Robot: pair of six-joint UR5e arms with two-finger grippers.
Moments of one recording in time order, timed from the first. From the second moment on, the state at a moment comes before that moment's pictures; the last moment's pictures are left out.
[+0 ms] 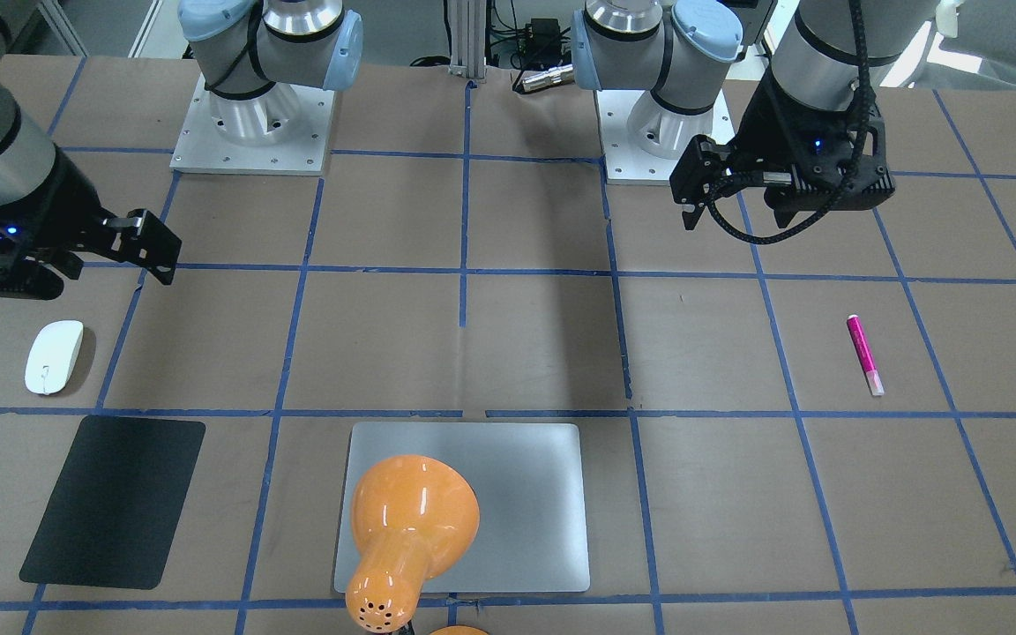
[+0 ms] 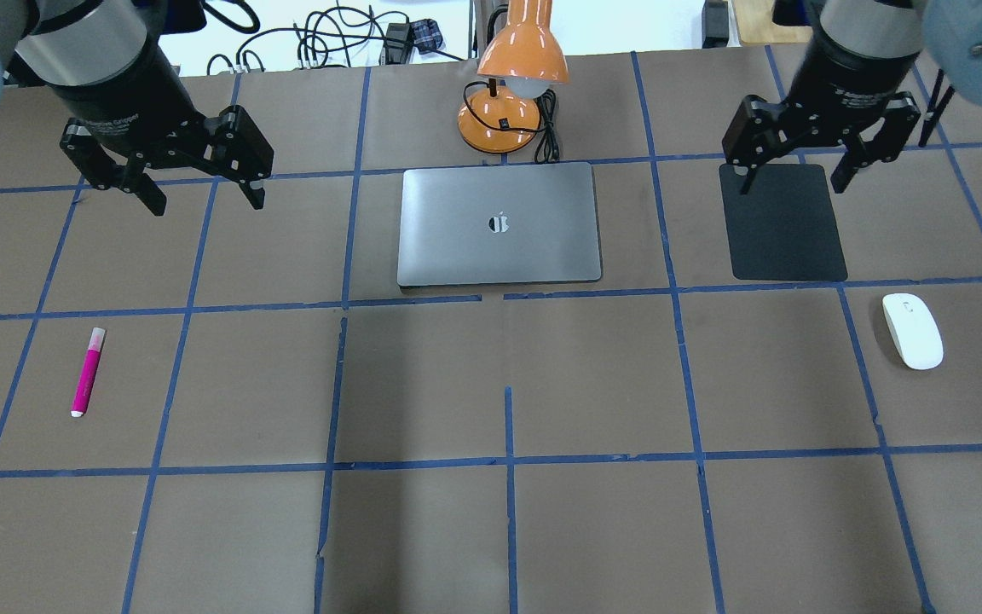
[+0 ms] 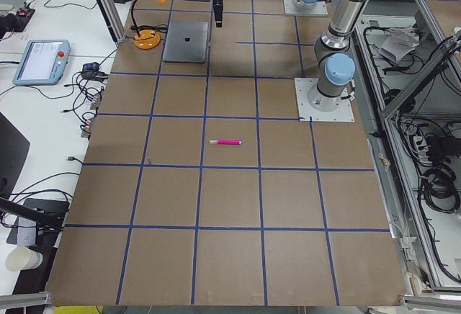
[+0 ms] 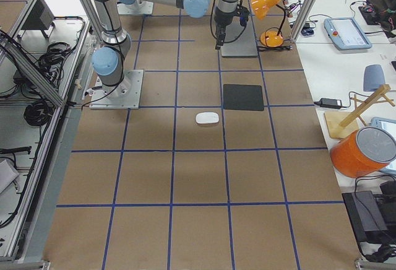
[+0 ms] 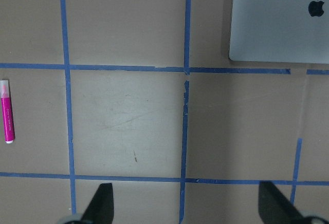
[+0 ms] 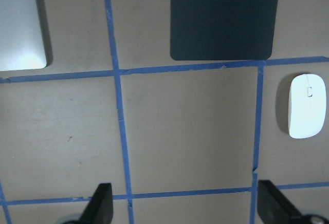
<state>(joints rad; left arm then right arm) -1.52 -1.58 -1.52 -1.65 1.59 0.01 1.36 -1.48 1.60 -1.59 -1.59 -0.16</state>
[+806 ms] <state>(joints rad) -1.03 -1.69 -1.77 -1.30 1.58 0.52 1.08 -1.43 2.04 -2.18 -1.67 -0.48</state>
